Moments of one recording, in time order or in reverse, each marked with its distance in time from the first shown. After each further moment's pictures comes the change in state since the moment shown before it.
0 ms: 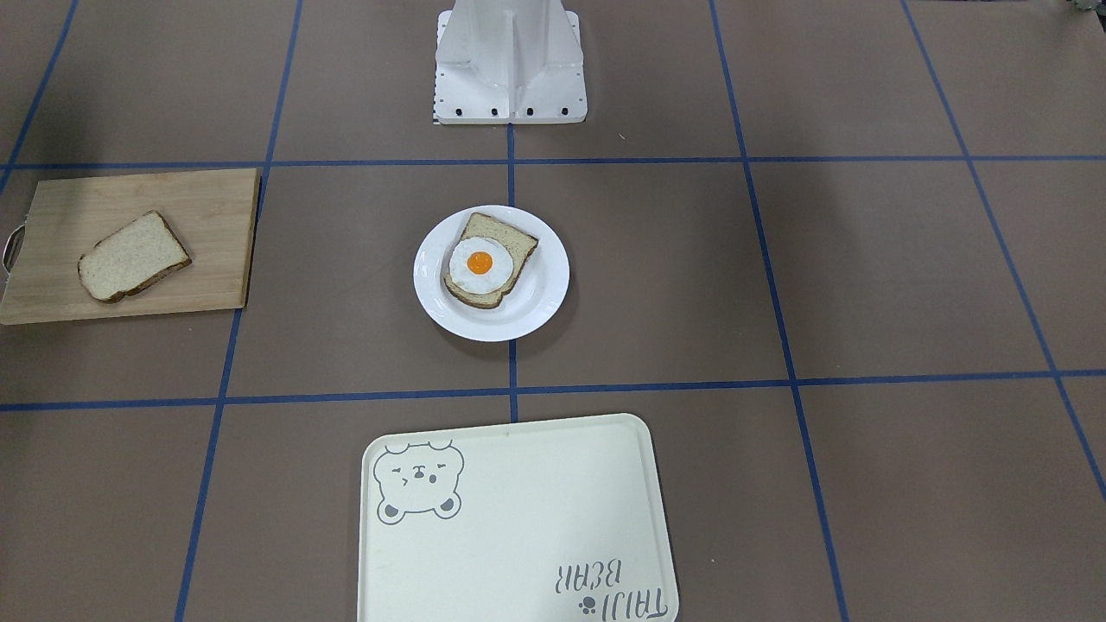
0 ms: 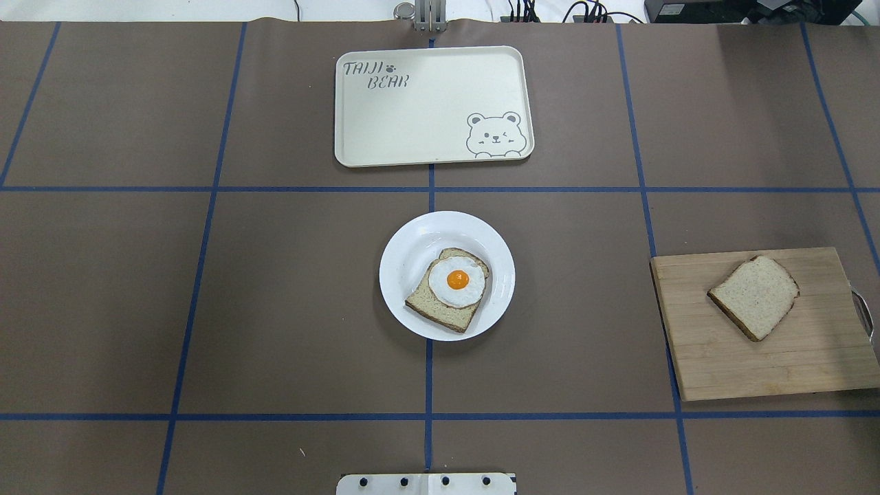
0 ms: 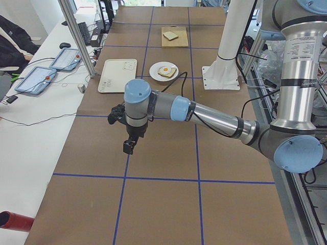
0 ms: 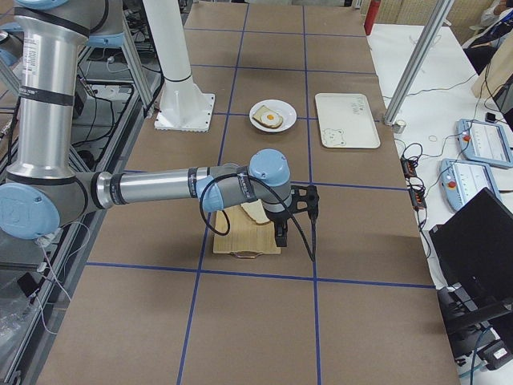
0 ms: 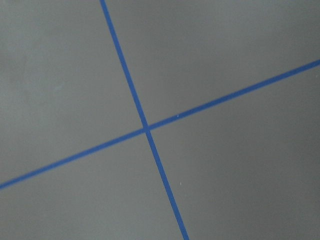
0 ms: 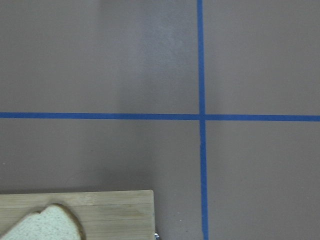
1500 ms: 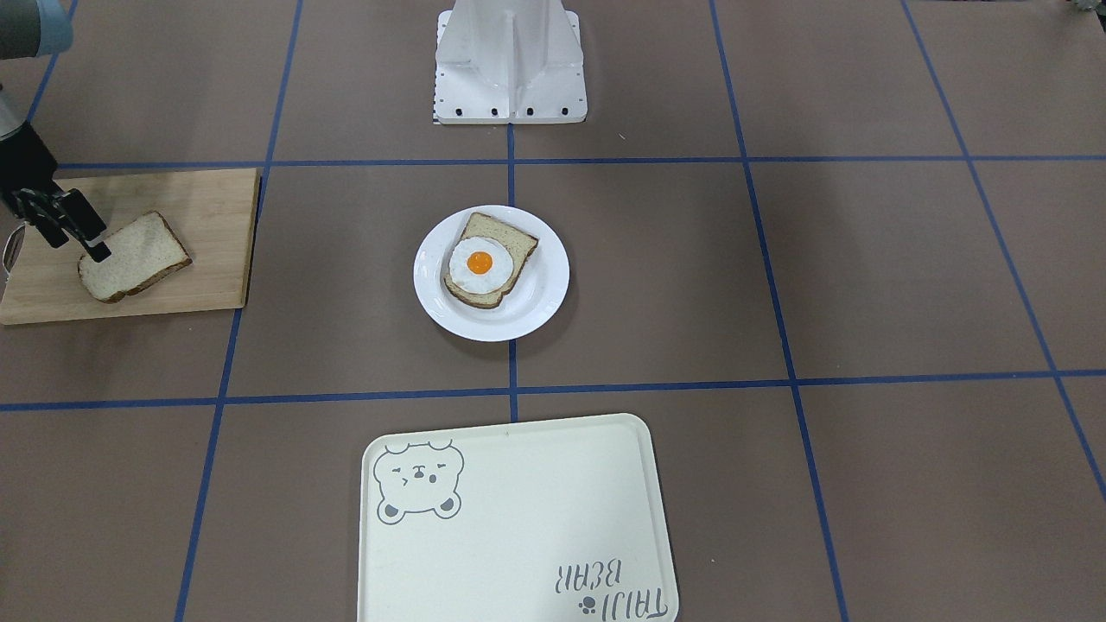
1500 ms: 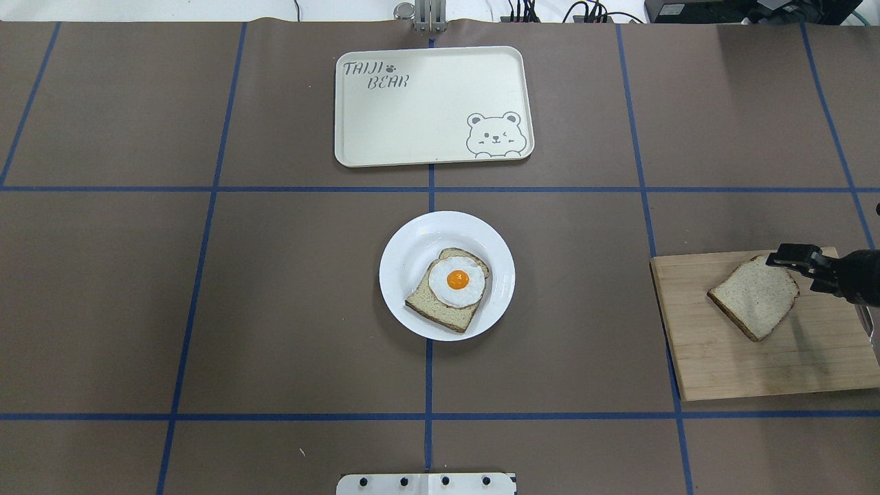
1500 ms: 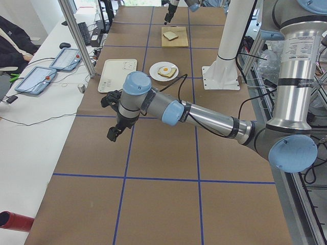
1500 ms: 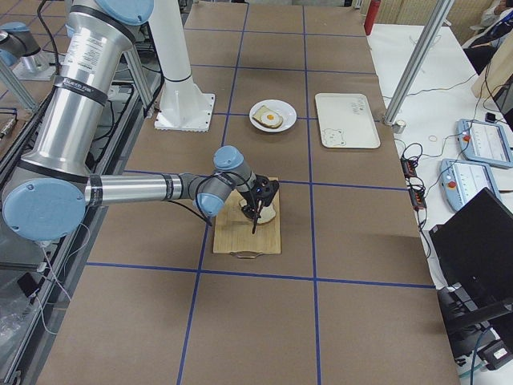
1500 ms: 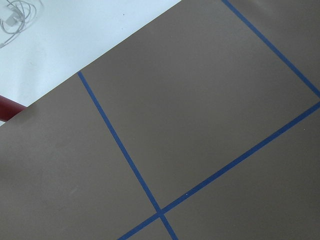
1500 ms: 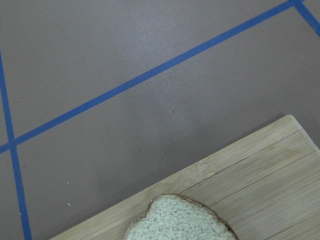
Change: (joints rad) left arm 0.002 -0.002 0.017 -0.197 -0.003 0.001; right arm -0.763 -0.186 -0.002 0.729 -0.680 1.264
